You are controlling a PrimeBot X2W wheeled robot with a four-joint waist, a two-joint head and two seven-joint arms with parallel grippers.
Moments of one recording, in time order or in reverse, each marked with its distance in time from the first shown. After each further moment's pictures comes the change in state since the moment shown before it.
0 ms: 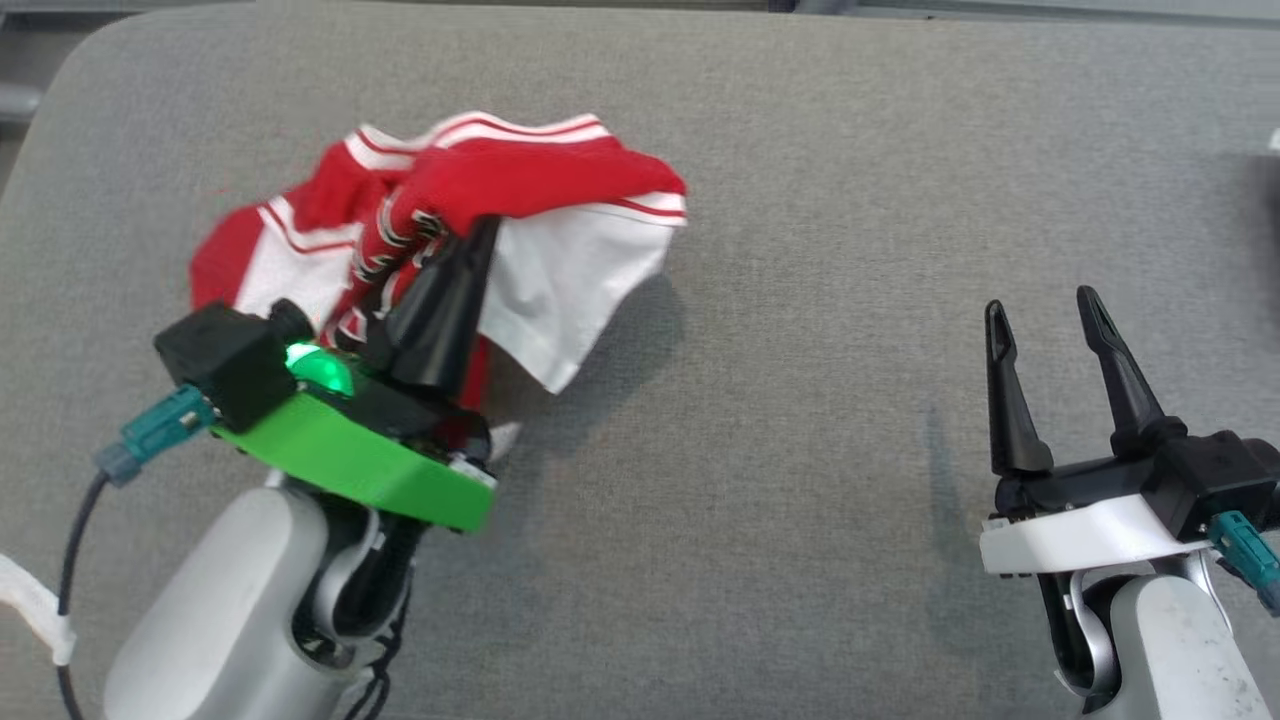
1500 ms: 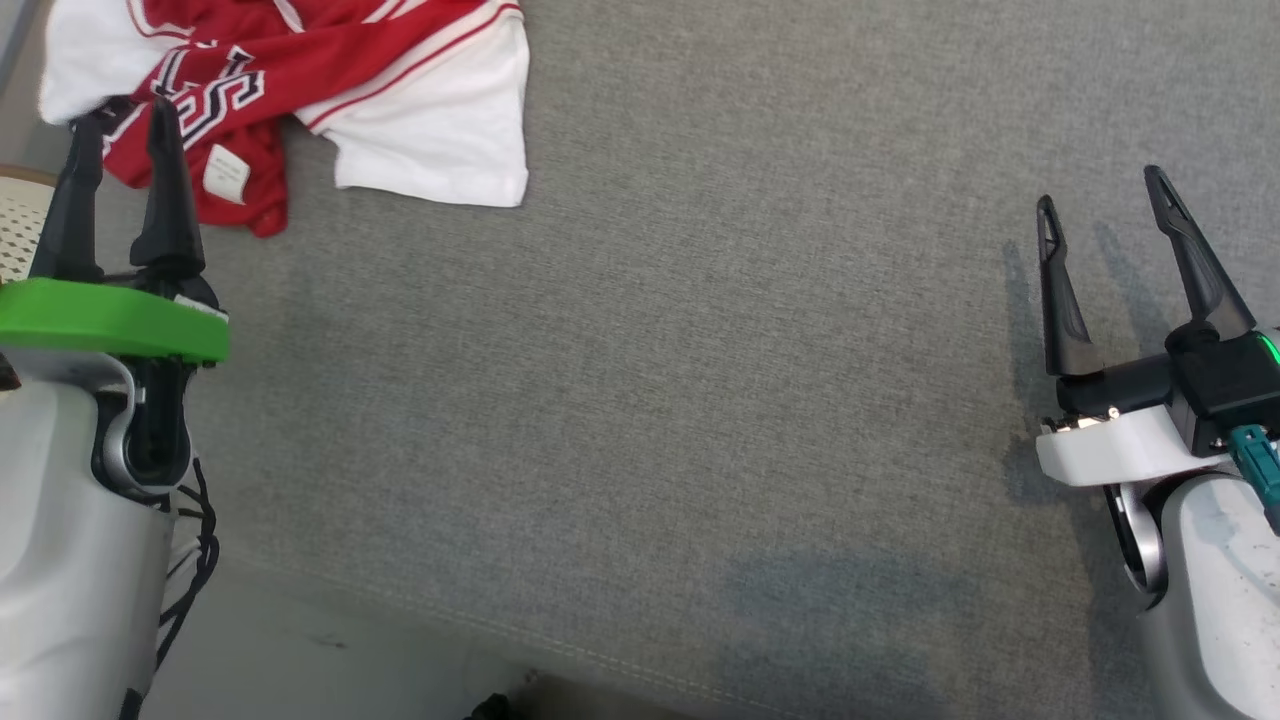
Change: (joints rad) left arm -0.163 -0.039 0.331 0.486 0.063 -0.061 -0.079; right arm -0.154 -0.109 -0.033 0.021 -0.218 0.000 0.000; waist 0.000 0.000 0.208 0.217
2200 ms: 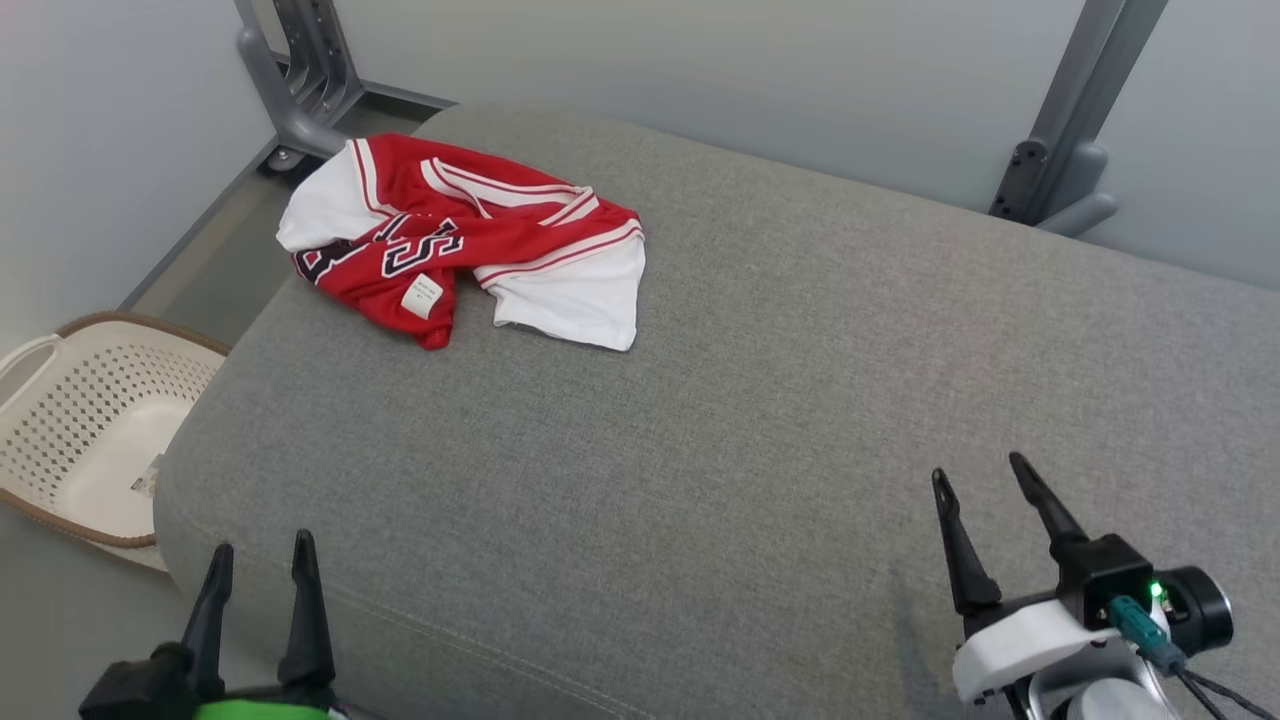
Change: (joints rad) left arm 0.763 -0.268 0.257 -0.350 0.502 0.000 0.000; right arm 0.278 0.113 0.068 0.210 0.138 0.000 0.000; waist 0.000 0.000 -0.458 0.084
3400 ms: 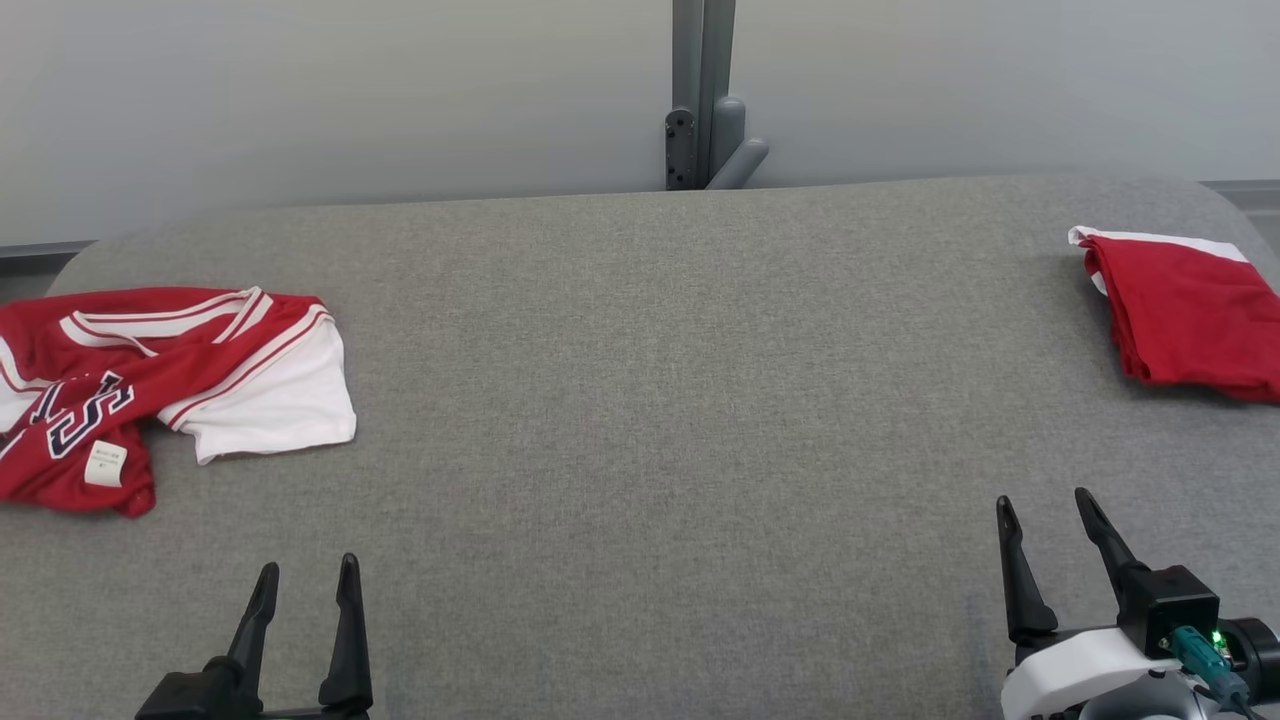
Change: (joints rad) left arm 0.006 -0.011 -0.049 0.026 0.039 0.000 0.000; right arm 0.050 -0.002 -0.102 0.002 0.041 0.000 0.000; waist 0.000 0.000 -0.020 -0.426
